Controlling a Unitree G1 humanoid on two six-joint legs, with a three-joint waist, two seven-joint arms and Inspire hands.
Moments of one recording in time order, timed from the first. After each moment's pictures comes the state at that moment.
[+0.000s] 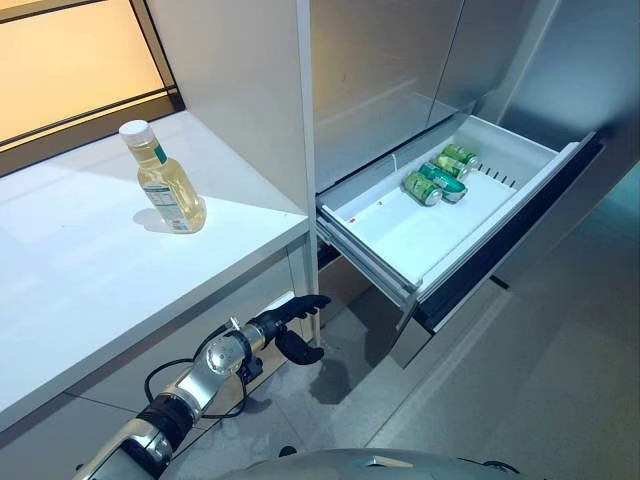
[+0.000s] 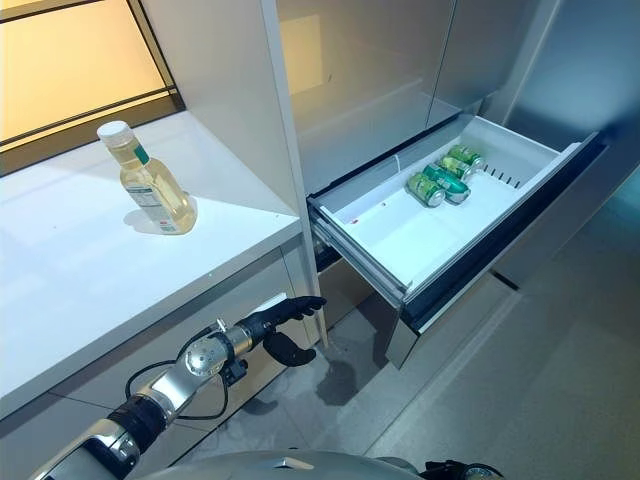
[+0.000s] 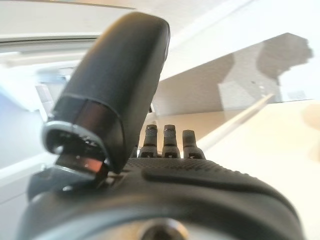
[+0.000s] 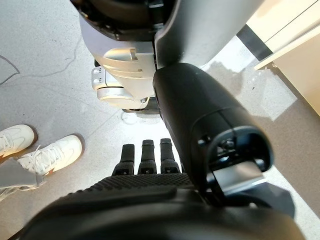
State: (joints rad) left arm -0.18 0.48 -0.56 0.45 -0.04 -0.16 -0.28; right arm 0.01 -0.27 0.17 1.25 0.20 0.21 0.11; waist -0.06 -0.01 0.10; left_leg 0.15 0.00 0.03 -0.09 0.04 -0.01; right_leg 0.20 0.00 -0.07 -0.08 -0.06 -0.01
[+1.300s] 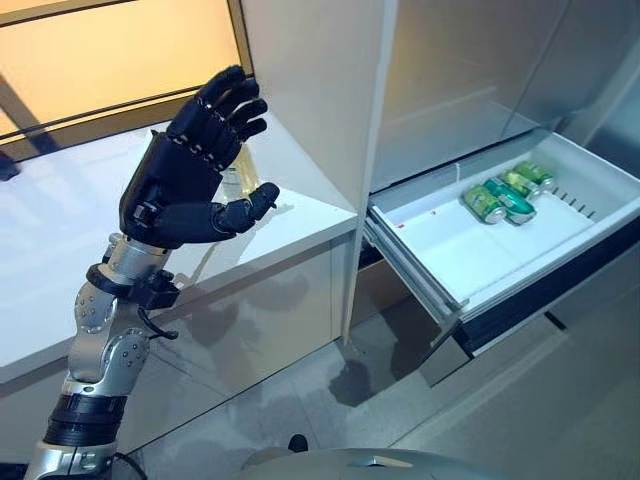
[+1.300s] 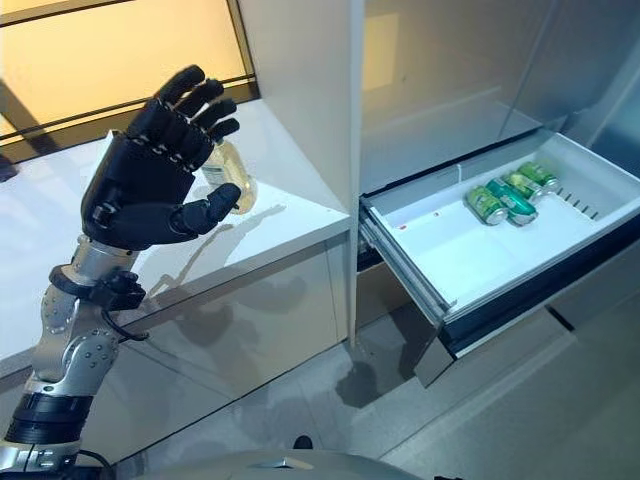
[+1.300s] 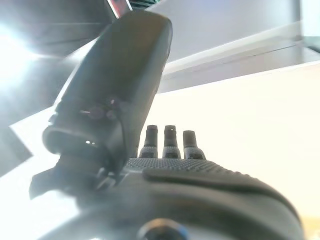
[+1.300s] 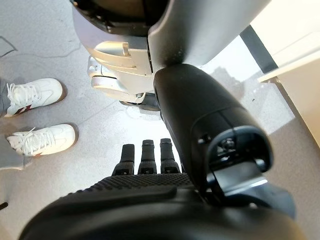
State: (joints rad) left arm -0.07 0.59 0.08 -0.27 -0.85 -0.36 -0.55; right arm 0.10 -0.27 0.13 1.26 0.25 0.13 0.08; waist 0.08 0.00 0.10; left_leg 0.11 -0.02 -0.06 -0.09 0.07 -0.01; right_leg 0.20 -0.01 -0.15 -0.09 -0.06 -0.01
